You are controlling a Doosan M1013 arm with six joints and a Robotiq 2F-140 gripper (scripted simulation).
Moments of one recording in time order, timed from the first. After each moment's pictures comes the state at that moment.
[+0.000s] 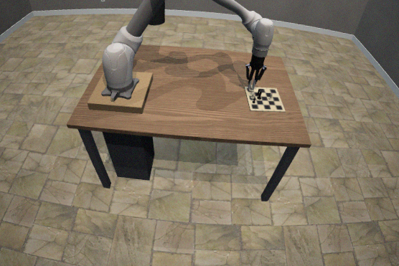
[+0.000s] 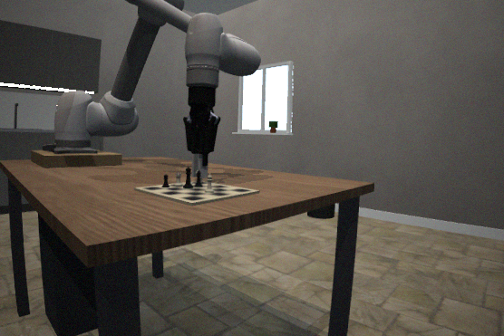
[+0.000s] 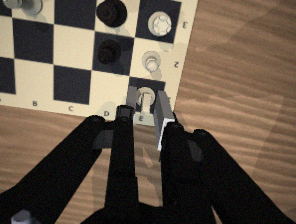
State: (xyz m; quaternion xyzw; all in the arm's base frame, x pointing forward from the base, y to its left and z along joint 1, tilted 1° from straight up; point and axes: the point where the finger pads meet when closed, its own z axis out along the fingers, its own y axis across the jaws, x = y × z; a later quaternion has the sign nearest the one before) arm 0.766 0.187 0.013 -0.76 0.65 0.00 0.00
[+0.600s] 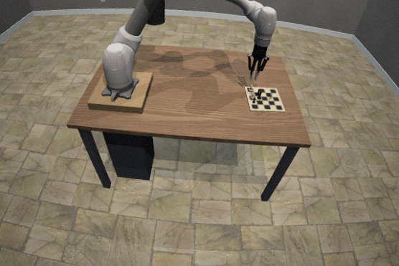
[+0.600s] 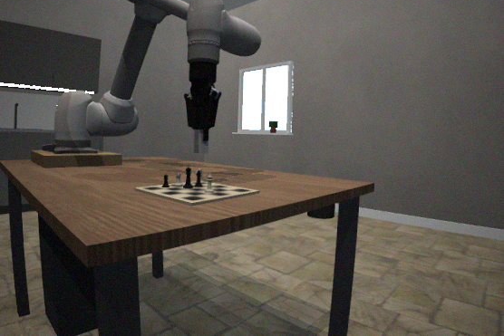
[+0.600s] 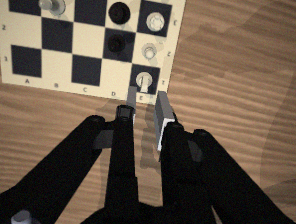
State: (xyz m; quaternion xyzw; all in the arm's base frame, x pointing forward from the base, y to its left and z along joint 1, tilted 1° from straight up) arm 0.766 0.187 0.081 -0.76 0.65 0.00 0.00
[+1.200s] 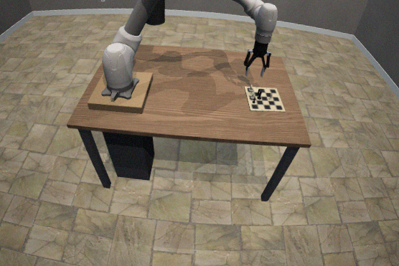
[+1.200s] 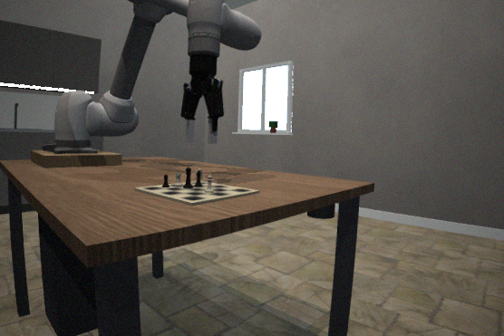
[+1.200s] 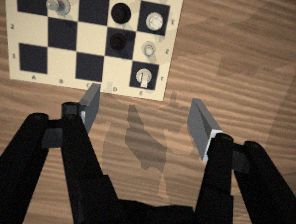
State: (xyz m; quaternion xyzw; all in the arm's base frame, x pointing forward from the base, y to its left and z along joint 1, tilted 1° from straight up) arm 0.765 0.187 0.101 -0.76 0.65 0.00 0.00
